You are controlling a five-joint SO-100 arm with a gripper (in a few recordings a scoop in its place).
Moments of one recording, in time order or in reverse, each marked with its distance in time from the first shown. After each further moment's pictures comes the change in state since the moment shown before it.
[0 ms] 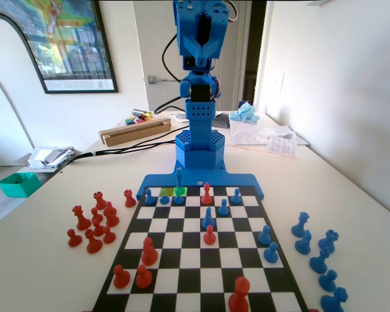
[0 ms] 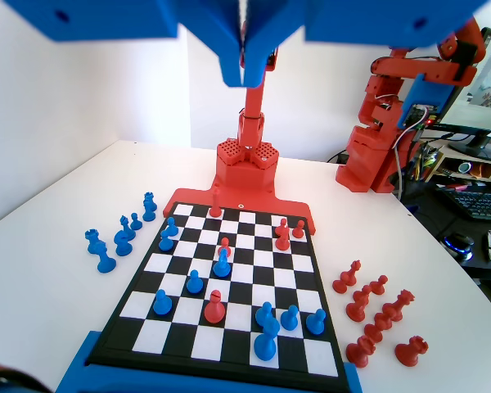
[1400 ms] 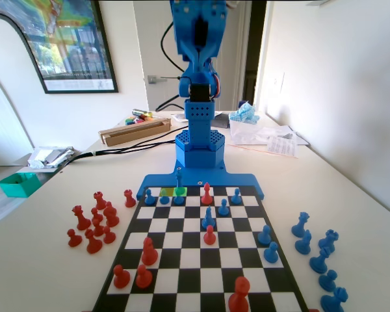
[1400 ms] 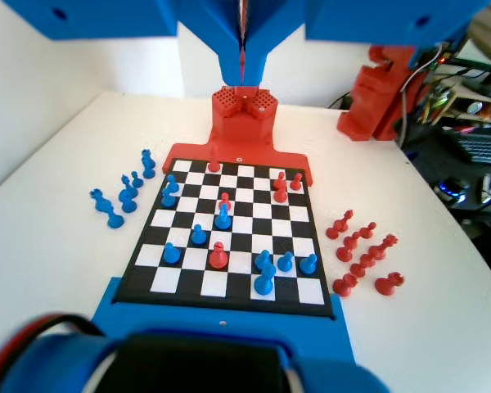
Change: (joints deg) arm 1.9 -10.6 -3.8 5.3 0.4
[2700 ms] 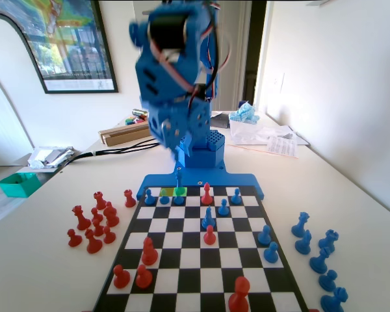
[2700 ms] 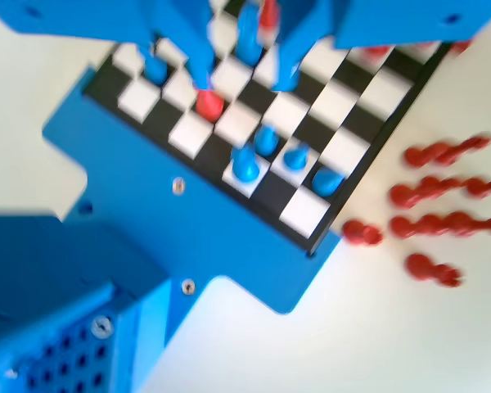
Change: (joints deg) arm 8.9 -51.3 6.3 -18.8 -38.1
